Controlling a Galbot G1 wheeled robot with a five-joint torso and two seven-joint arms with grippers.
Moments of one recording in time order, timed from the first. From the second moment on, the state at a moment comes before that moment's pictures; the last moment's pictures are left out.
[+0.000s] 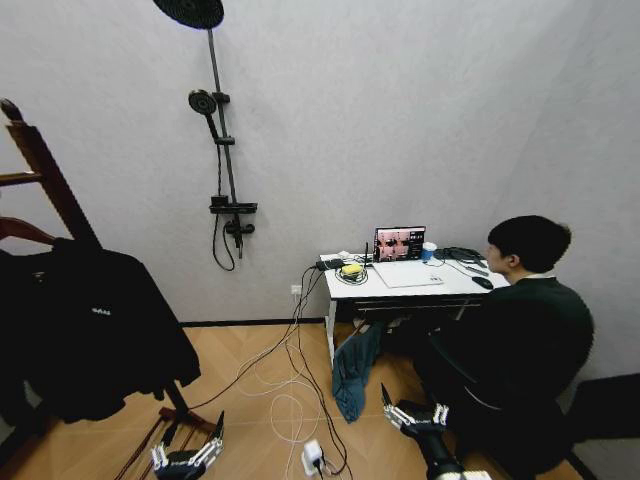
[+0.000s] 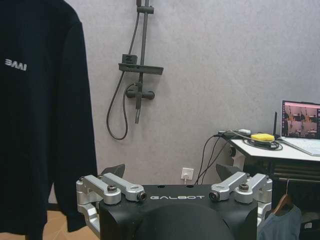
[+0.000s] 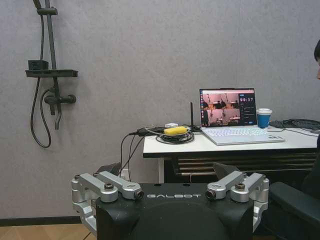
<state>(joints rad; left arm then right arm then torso) 1.86 -1.52 -0.65 -2.22 -0.22 -0.12 0.14 -1.79 1.36 0.56 2.26 0.21 0.04 0.15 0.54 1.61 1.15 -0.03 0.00</state>
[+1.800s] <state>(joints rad) 1.86 -1.52 -0.65 -2.22 -0.22 -0.12 0.14 -1.79 1.36 0.56 2.26 0.21 0.04 0.15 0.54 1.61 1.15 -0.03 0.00</state>
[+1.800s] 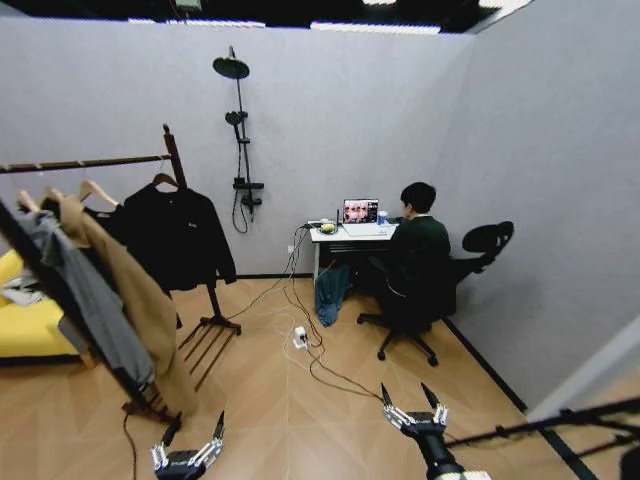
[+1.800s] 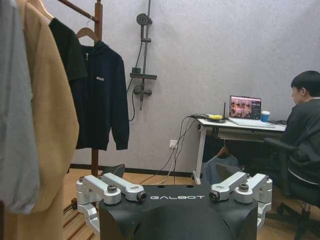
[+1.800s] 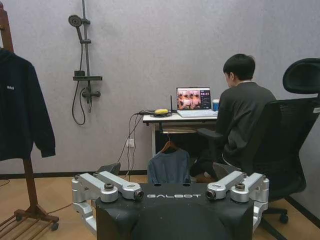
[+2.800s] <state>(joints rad) 1.86 -1.52 -0.65 -2.22 -0.22 -0.12 0.14 -1.79 1.36 0.56 2.26 0.21 0.04 0.15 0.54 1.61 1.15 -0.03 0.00</state>
